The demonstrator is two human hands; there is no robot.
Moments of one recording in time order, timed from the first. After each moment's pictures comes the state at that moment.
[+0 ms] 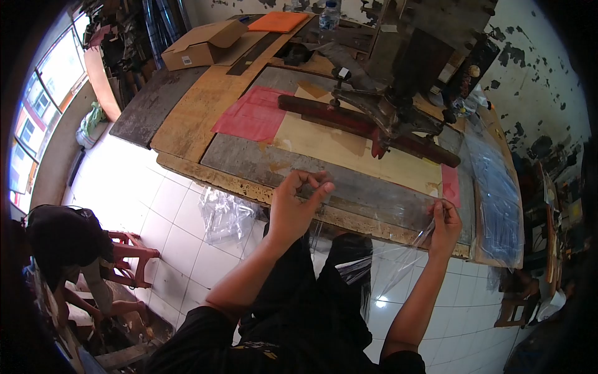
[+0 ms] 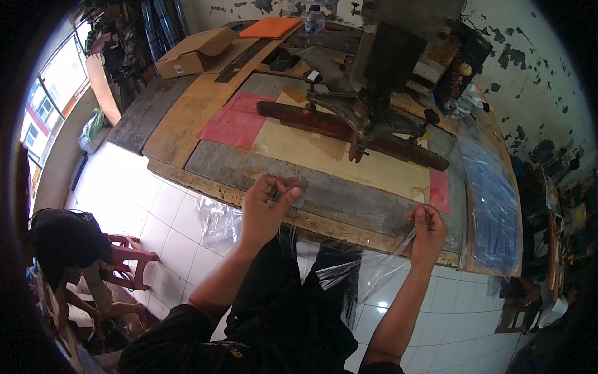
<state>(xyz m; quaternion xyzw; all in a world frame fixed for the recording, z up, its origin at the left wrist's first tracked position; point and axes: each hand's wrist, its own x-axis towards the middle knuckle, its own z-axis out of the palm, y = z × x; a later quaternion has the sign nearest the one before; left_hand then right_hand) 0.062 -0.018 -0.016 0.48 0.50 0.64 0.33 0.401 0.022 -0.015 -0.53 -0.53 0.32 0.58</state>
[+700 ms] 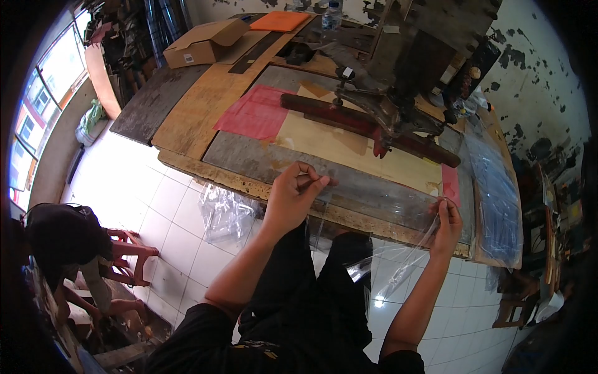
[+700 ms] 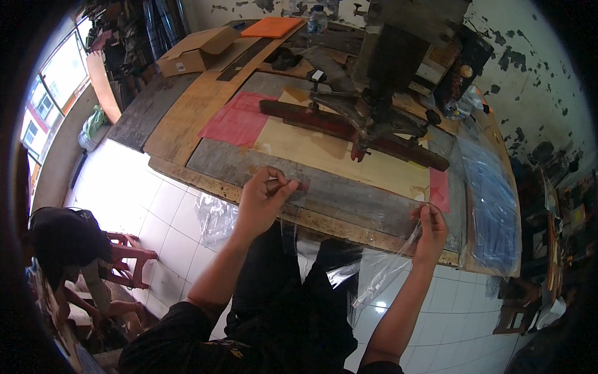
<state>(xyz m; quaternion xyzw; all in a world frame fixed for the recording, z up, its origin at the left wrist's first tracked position) 0.043 -0.015 -0.003 0.49 0.46 0.60 0.43 0.406 0.023 -0.014 -0.50 -0.51 0.35 0.61</state>
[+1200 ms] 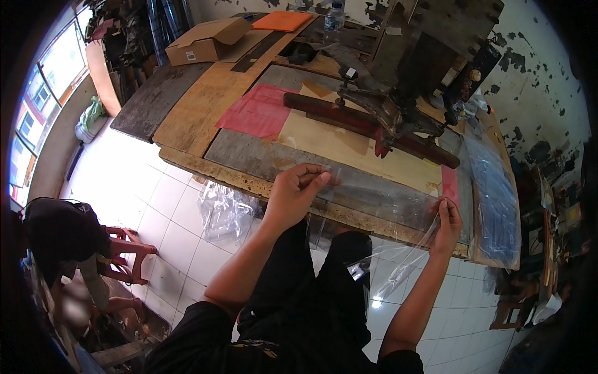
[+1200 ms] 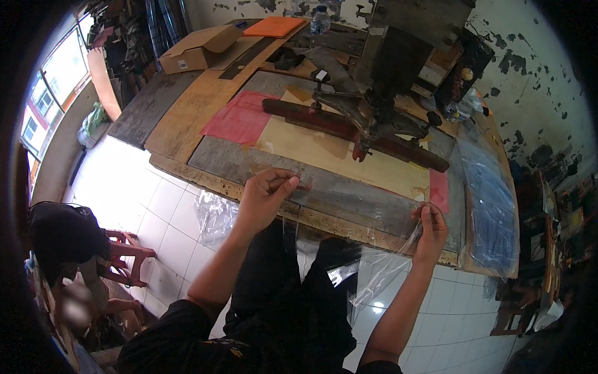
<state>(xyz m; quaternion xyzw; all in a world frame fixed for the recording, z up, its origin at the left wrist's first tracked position) 0.039 -0.014 0.002 0.50 0.45 0.58 0.46 0.405 0.023 -0.013 -0.48 -0.51 0.36 0.62</state>
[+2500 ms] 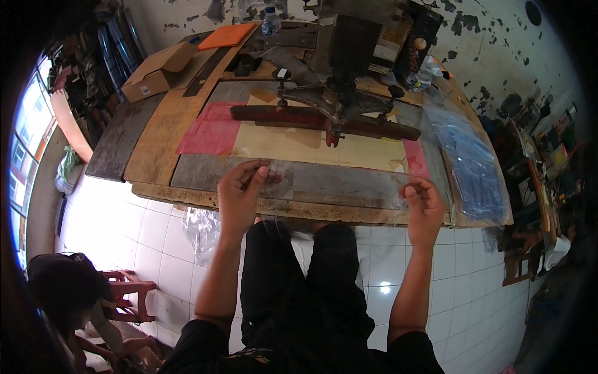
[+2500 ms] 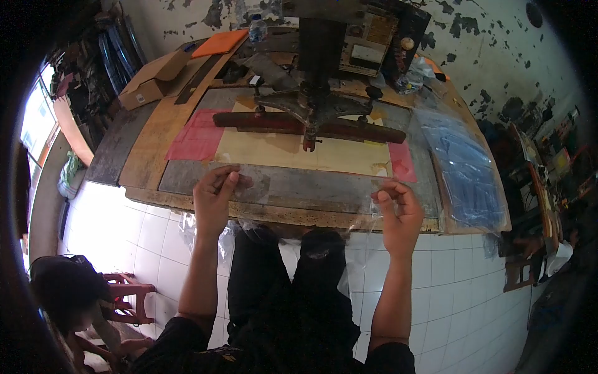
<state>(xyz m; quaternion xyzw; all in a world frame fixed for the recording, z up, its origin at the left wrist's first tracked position) 0.033 -0.016 0.020 0.48 0.46 0.63 0.39 0.378 -0.023 0.031 -0.46 -0.58 0.28 0.61</state>
